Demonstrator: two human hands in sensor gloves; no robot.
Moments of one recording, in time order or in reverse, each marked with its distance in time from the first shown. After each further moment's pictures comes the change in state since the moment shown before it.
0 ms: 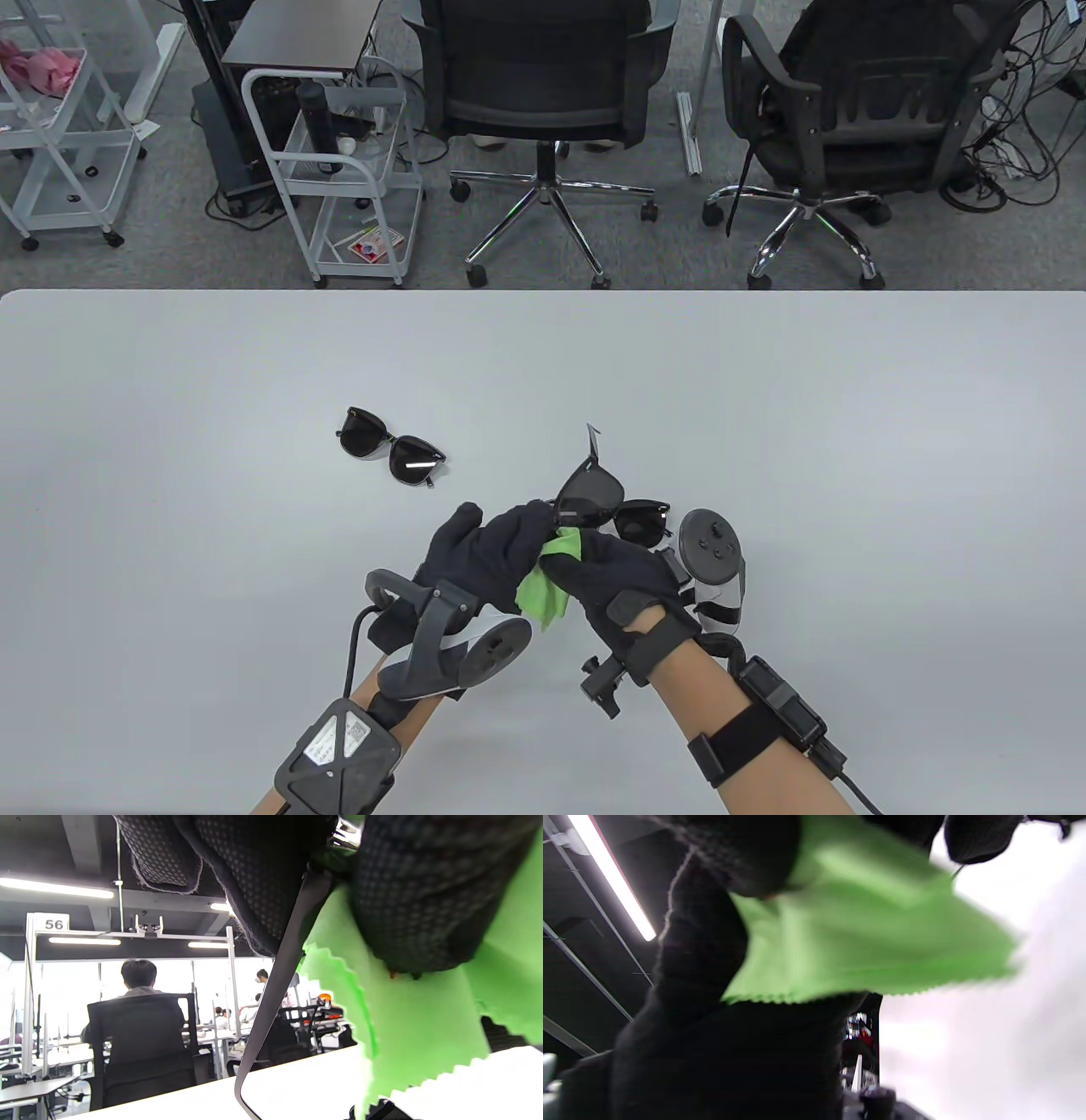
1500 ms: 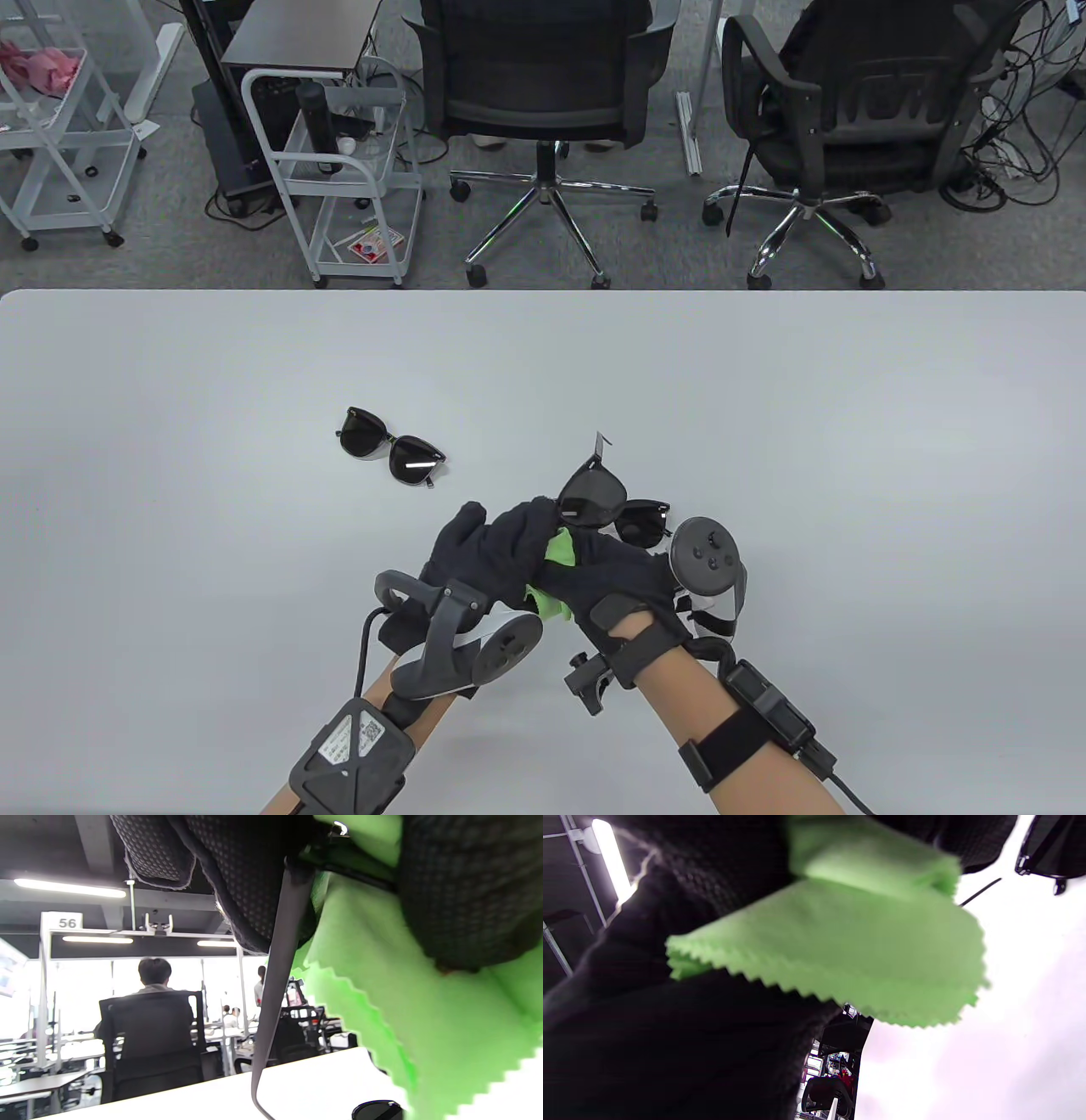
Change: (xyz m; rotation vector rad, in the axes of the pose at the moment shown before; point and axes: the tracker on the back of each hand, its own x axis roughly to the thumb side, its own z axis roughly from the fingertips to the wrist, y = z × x) left_hand 0.009 -0.002 -0.005 -0.001 0.055 0.002; right_hand 0.011 0.005 0.007 -0.176 -0.069 0.175
